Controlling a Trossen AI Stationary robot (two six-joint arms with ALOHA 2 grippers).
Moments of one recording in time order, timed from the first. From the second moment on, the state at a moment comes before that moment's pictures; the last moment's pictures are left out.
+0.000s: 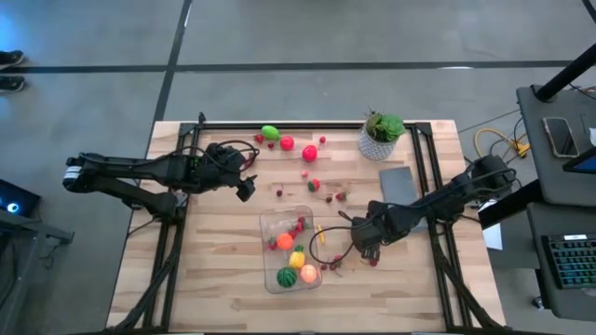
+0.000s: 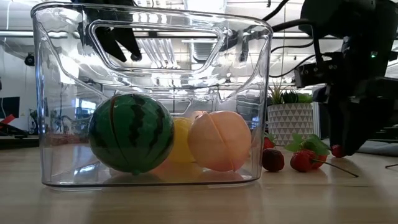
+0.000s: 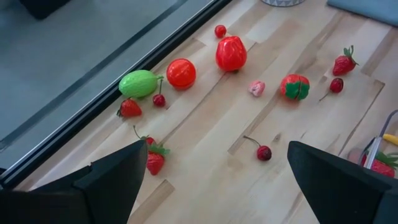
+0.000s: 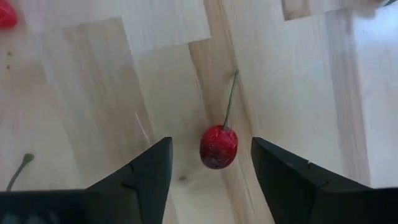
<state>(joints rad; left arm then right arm) -0.01 1.08 1.01 -0.81 -0.60 -0.51 0.38 1.57 0.79 -0.65 0.21 0.58</state>
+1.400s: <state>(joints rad) -0.01 1.08 1.01 -0.80 -0.55 -0.63 0.37 1.27 0.78 -0.65 0.31 0.71</state>
